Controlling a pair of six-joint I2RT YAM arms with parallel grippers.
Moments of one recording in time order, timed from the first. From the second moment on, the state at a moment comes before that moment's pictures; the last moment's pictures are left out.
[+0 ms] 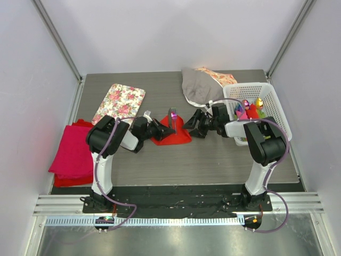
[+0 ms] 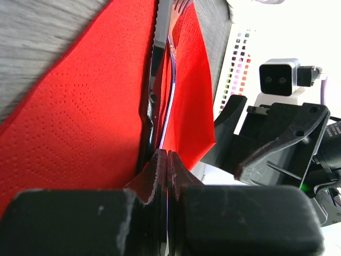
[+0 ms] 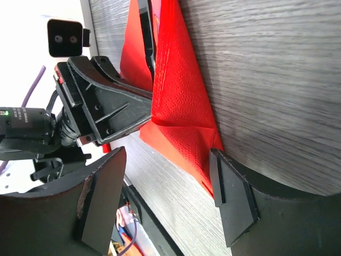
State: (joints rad) left arm -0.44 2.08 0.73 0.96 0.46 -1.32; right arm 0.31 1.84 0.86 0.26 -0.65 0.89
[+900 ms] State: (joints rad) left arm -0.44 2.08 0.74 0.96 0.46 -1.31; right arm 0.31 1.79 0.82 0.17 -0.60 0.90
